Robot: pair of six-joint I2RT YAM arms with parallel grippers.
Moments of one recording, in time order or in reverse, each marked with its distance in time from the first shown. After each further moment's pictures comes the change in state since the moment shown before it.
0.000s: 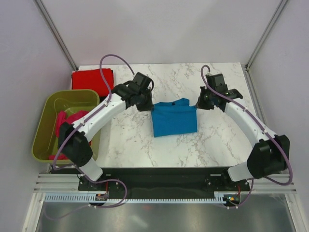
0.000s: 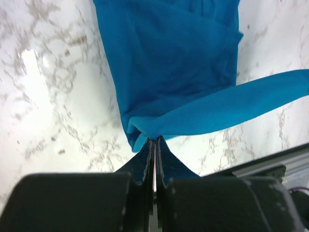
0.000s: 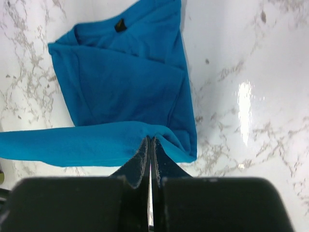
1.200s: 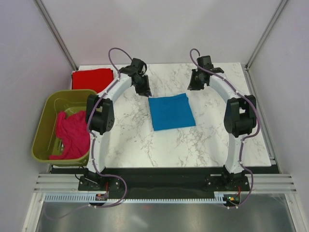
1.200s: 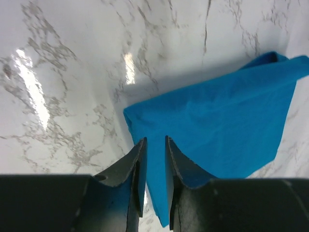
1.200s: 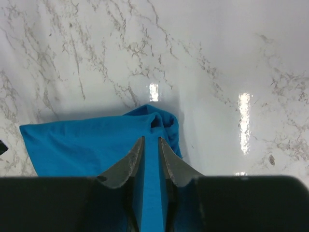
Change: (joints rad) left arm 0.286 0.654 0.540 0.011 0.212 0.237; right arm -0.080 0.708 0.608 0.070 -0.022 -0.064
